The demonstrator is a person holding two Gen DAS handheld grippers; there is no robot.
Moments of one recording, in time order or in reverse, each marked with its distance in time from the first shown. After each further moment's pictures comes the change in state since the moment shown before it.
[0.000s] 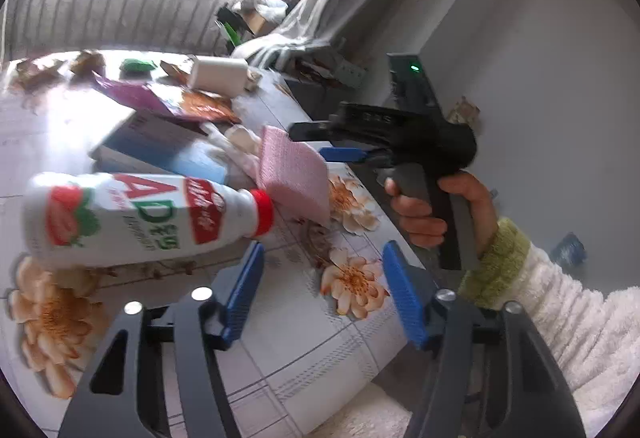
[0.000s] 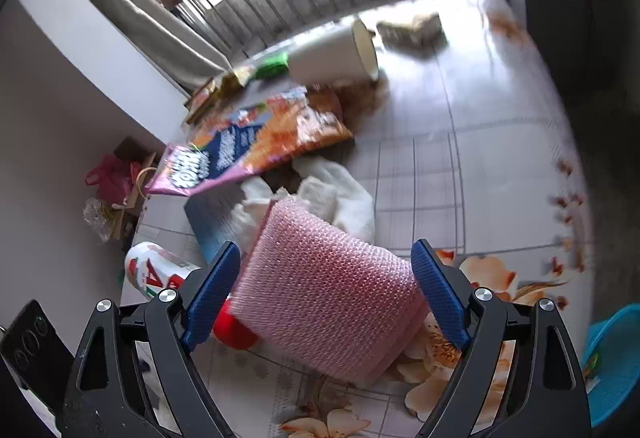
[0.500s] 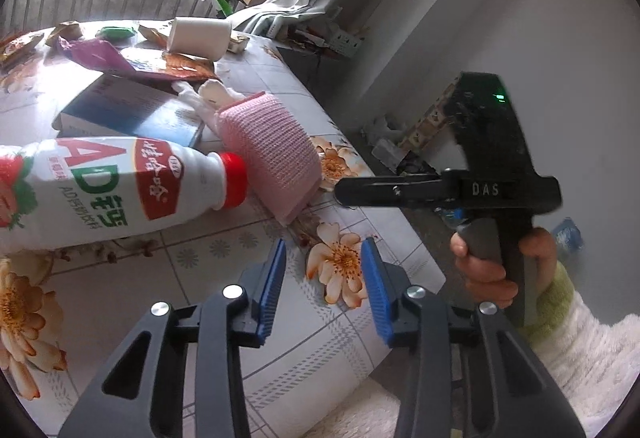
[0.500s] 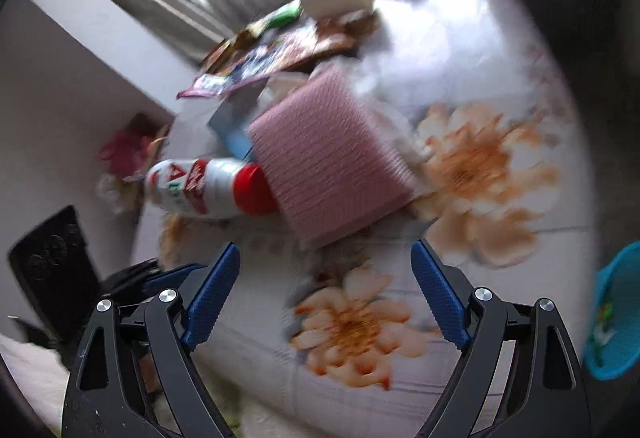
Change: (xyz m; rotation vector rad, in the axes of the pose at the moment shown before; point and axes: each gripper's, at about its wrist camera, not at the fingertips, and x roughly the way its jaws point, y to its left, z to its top) left arm 0.037 -0.009 -0.009 -0.006 0.093 -0.004; right arm -0.043 0.015 -0.084 -0.003 0.020 -0.019
